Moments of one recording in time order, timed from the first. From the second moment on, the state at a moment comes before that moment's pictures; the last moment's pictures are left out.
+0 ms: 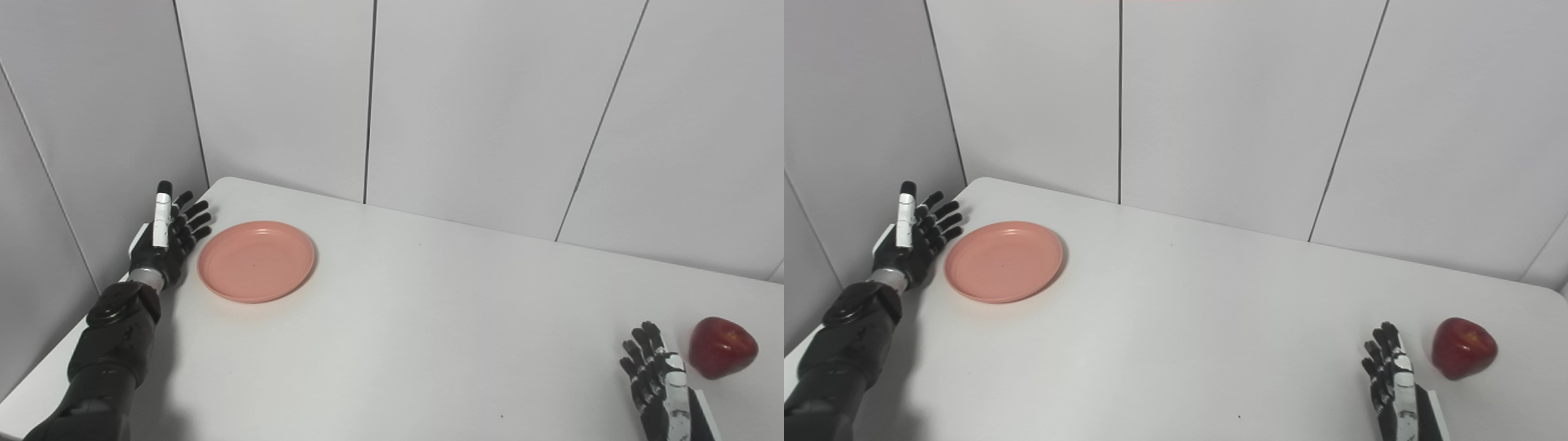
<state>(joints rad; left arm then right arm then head) -0.56 0.48 0.38 0.95 -0.36 -0.10 -0.24 -0.03 -0.13 -0.11 0.01 0.24 0.01 0.18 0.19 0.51</state>
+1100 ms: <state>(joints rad) -0.54 0.44 0.34 0.84 -0.36 -0.01 -0.25 -0.02 -0.12 -0.10 -0.01 0.23 0.01 0.17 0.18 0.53</state>
